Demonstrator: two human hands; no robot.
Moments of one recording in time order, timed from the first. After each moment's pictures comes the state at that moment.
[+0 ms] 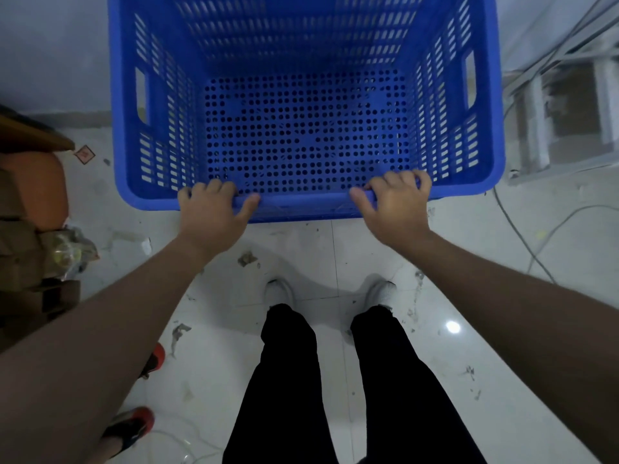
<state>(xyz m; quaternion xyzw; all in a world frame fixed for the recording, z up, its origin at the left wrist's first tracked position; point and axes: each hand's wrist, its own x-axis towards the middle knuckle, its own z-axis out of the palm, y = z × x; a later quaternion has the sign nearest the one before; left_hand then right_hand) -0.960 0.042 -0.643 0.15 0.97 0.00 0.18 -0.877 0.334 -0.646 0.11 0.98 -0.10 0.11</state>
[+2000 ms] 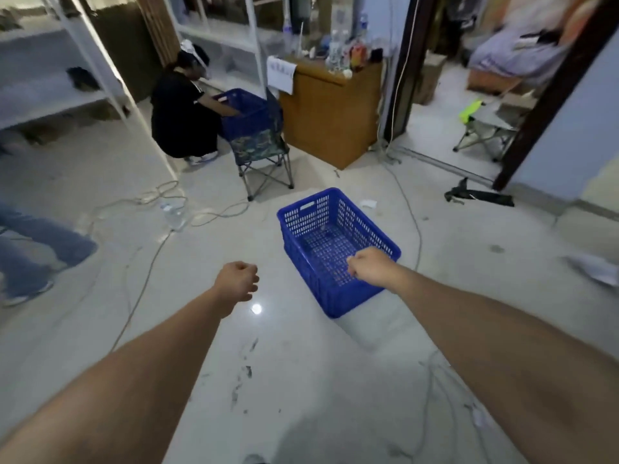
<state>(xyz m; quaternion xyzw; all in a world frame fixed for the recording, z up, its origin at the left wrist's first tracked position) 0.032 0.274 -0.333 0.69 0.46 0.02 0.56 0.199 0.062 -0.339 0.88 0.16 -0.32 -0.32</state>
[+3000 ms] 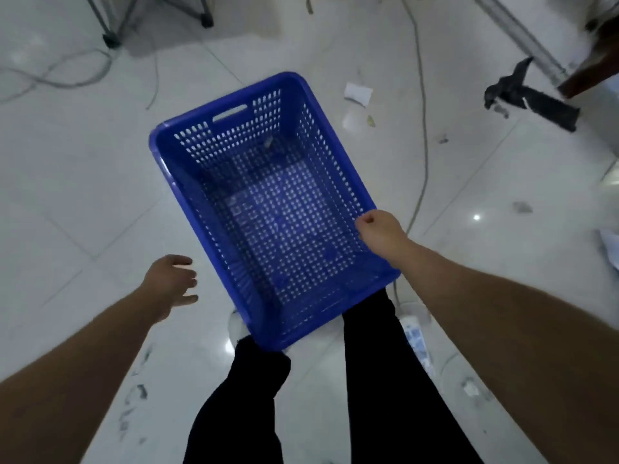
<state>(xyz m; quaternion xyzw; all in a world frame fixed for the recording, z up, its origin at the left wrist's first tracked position) 0.493 0.481 -0.740 0.49 0.65 -0.20 0.55 0.726 0.223 -0.725 0.88 -0.01 -0.41 -0.23</state>
